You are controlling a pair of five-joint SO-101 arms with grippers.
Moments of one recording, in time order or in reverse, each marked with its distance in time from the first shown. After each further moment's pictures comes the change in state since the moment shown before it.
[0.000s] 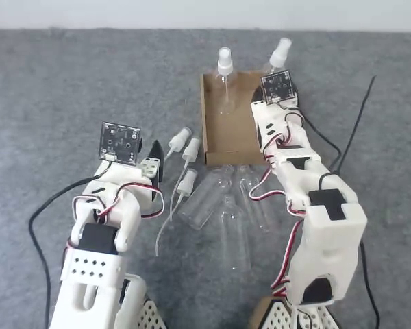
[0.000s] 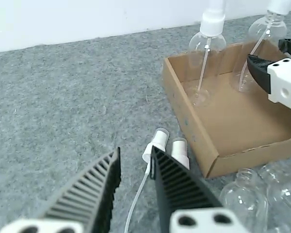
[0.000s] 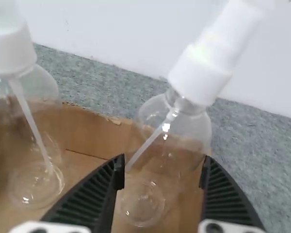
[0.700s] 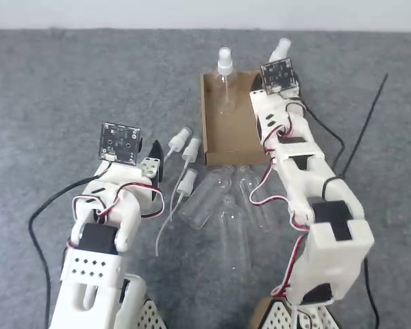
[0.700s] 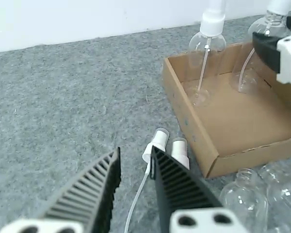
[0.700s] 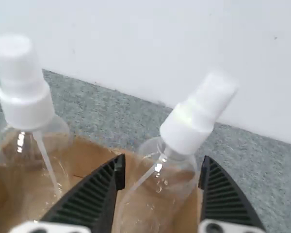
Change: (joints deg) left arm 0.0 0.0 0.0 0.0 0.0; right arm -0.8 -9.1 0.0 6.9 0.0
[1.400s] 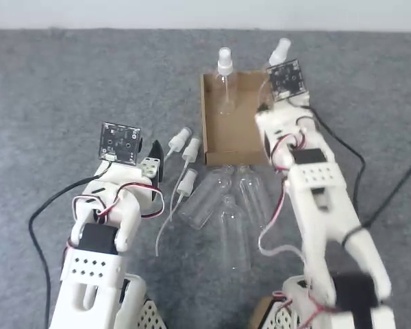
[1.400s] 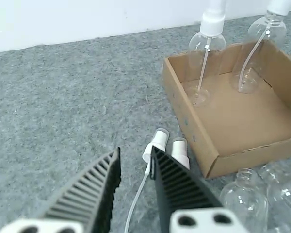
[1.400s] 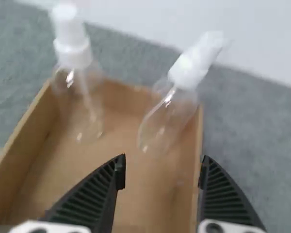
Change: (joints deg) left arm 0.0 0.0 0.0 0.0 0.0; right arm -1.3 -33.2 14.2 36.1 0.0
